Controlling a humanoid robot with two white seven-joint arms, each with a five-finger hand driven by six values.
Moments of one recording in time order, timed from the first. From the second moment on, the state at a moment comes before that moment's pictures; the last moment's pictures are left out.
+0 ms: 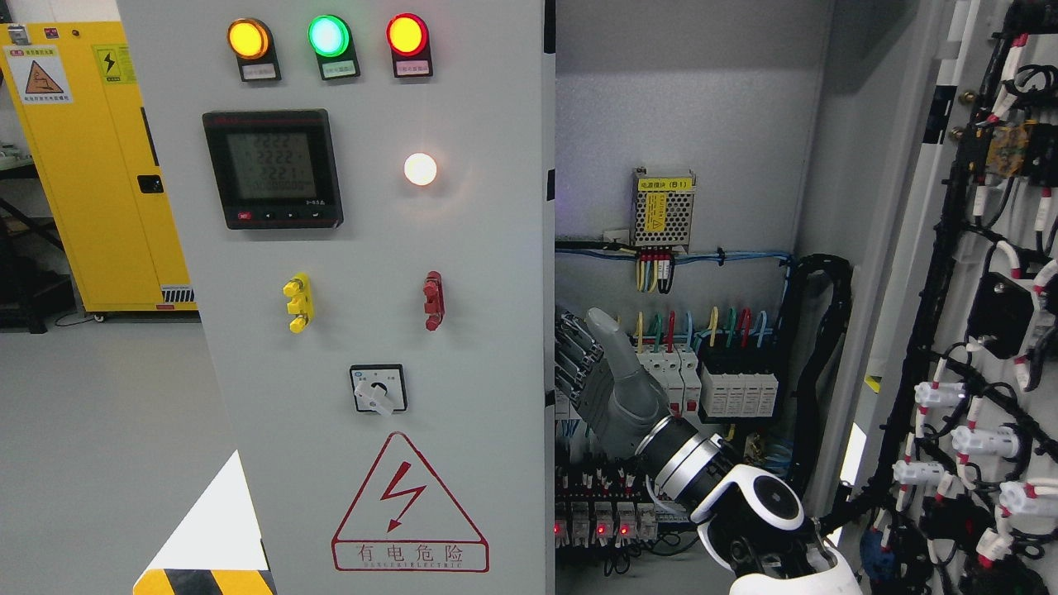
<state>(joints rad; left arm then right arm) 0.08 0.04 -0.09 -0.08 0.28 -0.09 -0.26 -0.76 0.04 0.19 -1.34 -0.51 0.23 0.54</state>
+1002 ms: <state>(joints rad) 0.08 0.04 -0.09 -0.08 0.28 -0.09 -0.26 -0.72 0.00 0.20 -1.37 -0.62 0.23 0.53</state>
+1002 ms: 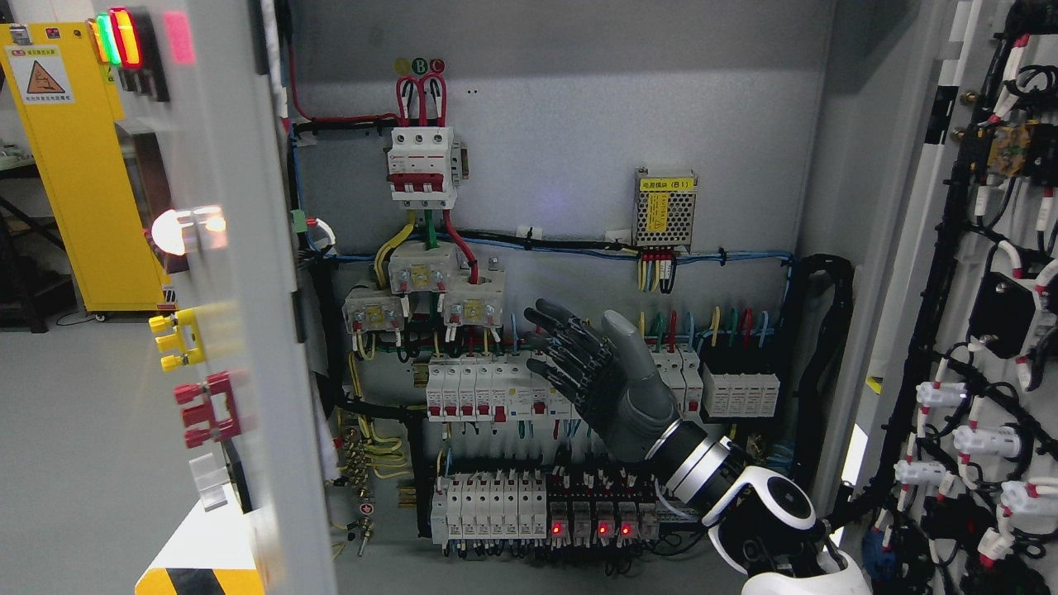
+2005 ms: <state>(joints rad) 0.08 0.03 -0.09 -0.08 0.28 -0.09 -0.25 -0.61 -0.06 0.45 -1.57 -0.70 0.23 0.54</state>
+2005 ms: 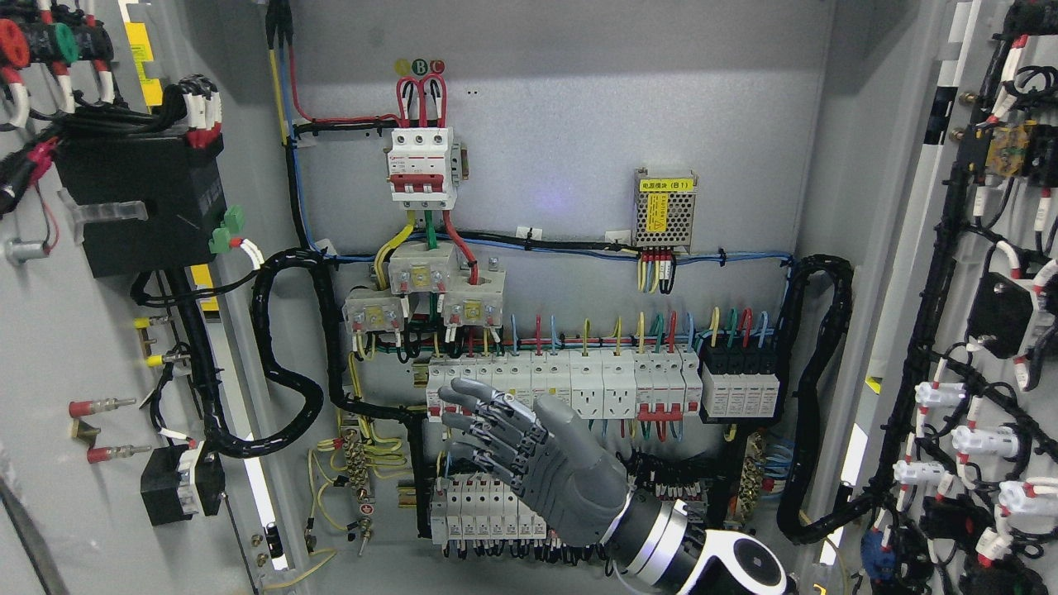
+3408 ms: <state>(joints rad) 0.08 0.00 -0.09 -0.08 0.28 -0.09 -0.26 -0.58 0.04 0.77 -1.63 -0.58 0.23 0.54</state>
